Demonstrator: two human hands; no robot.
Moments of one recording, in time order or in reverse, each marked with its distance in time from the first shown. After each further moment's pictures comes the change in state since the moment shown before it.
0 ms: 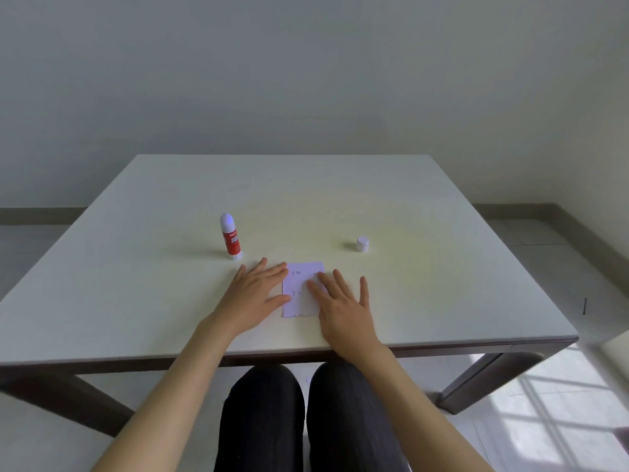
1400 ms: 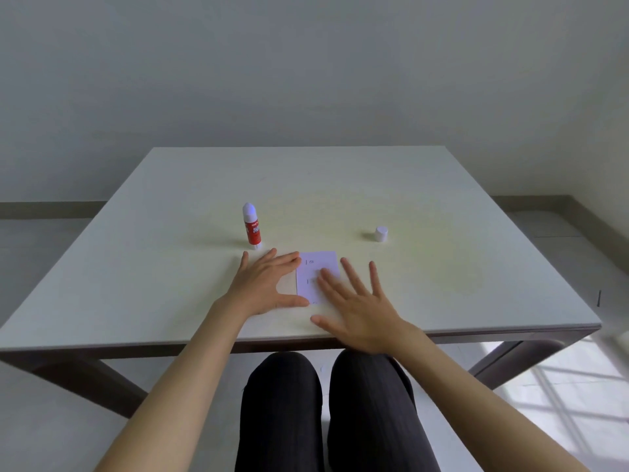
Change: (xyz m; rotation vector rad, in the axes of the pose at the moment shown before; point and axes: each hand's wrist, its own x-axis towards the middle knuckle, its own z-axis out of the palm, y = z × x) left_hand -0.005 -0.019 -0.009 0.037 -0.069 0.008; right_hand -0.009 -0.003 -0.009 -0.158 -0.194 -0.199
